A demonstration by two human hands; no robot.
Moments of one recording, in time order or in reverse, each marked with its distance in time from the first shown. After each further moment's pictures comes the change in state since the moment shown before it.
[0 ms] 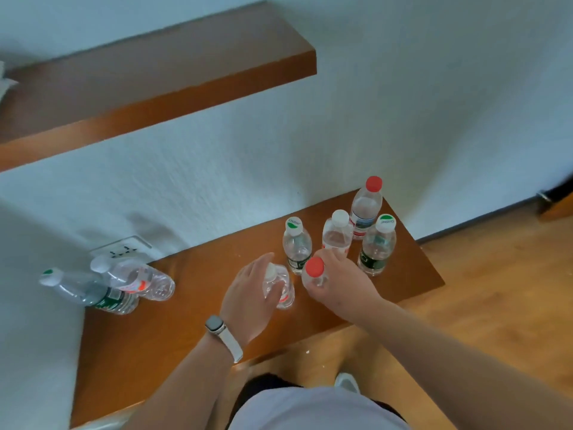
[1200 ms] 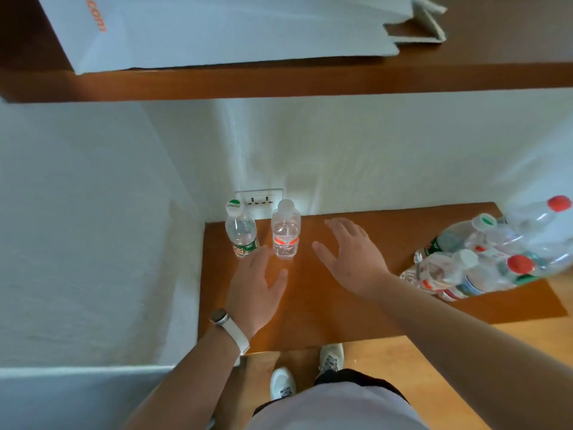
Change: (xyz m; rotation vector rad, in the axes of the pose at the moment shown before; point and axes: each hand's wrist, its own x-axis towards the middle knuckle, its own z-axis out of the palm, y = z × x) left_hand -0.090 -0.285 -0.124 -0.256 0.130 -0.220; right_hand 0.062 -0.271 0.168 -0.266 0.076 -0.155
